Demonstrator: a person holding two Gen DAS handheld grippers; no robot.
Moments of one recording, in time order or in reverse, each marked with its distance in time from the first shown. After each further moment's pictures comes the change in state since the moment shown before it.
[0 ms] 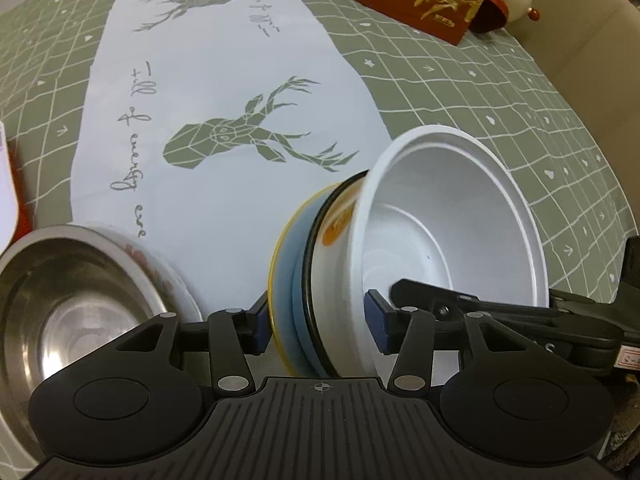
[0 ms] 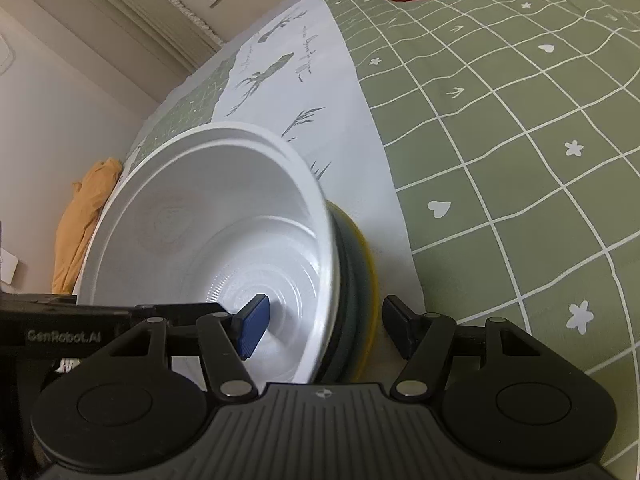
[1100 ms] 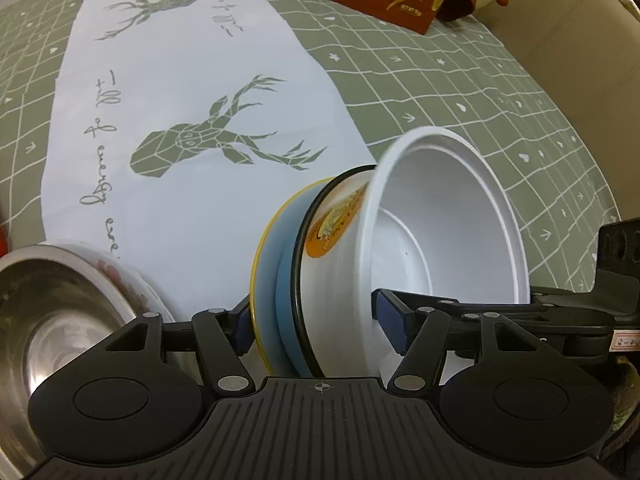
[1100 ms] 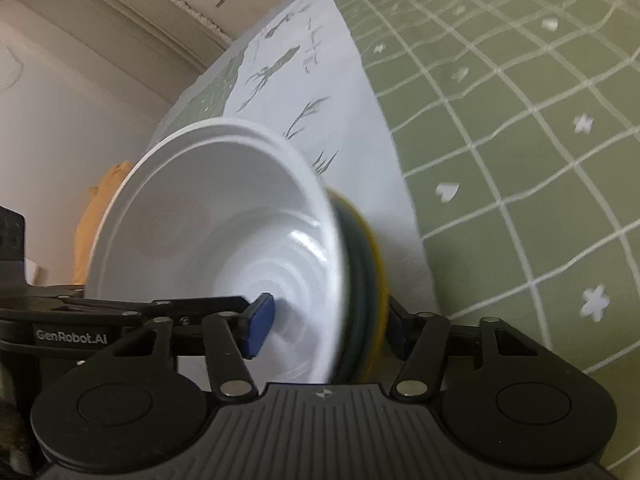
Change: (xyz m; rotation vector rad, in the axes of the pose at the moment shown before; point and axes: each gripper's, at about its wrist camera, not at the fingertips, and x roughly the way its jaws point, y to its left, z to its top) left arm 0.001 -0.006 0.001 0.073 0.014 -0.070; right arm 0.003 -0.008 -0.001 0.066 0.046 0.076
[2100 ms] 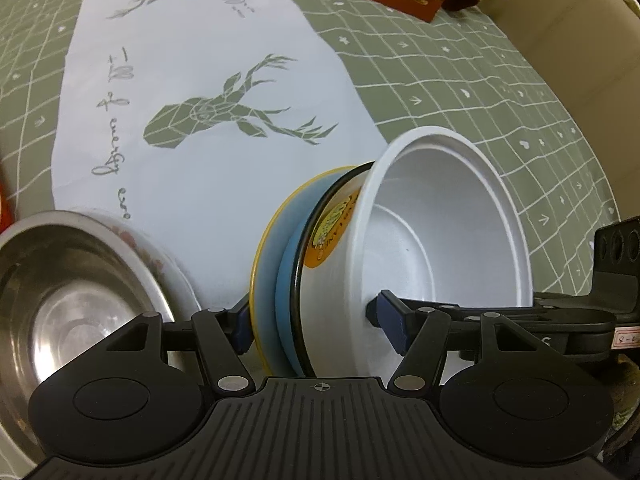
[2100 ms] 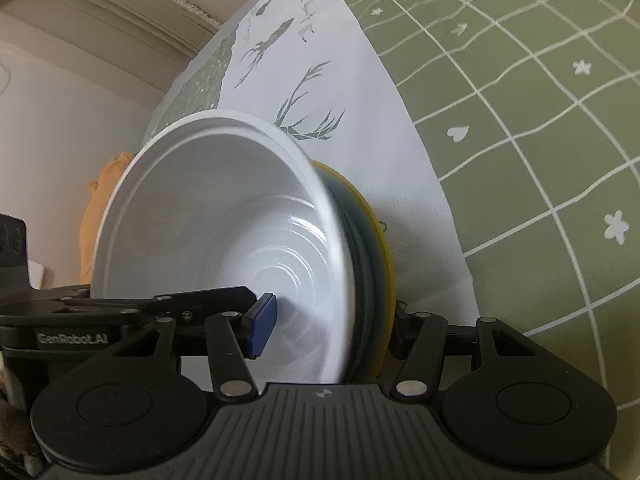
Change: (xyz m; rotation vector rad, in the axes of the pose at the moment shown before) left arm -0.005 0.013 -0.012 -0.029 0.047 -0.012; right arm 0.002 0.006 -0.016 0.071 0.071 0.018
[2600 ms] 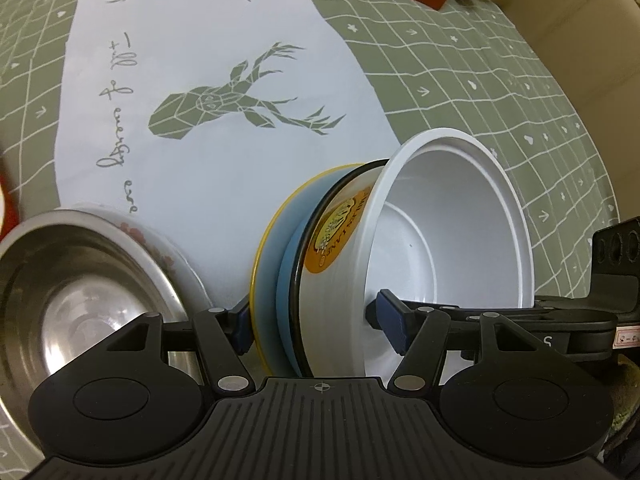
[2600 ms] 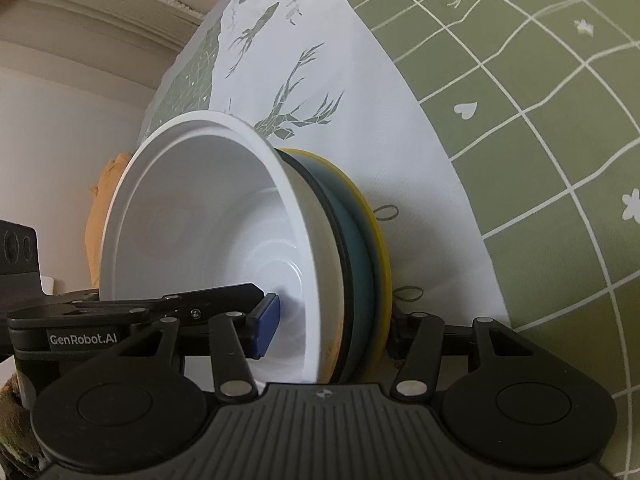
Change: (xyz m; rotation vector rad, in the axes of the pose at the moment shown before) left arm -0.005 0.004 0.011 -0.009 0.071 0.003; right arm 0.000 0.009 -0.001 0.076 0.054 0.002
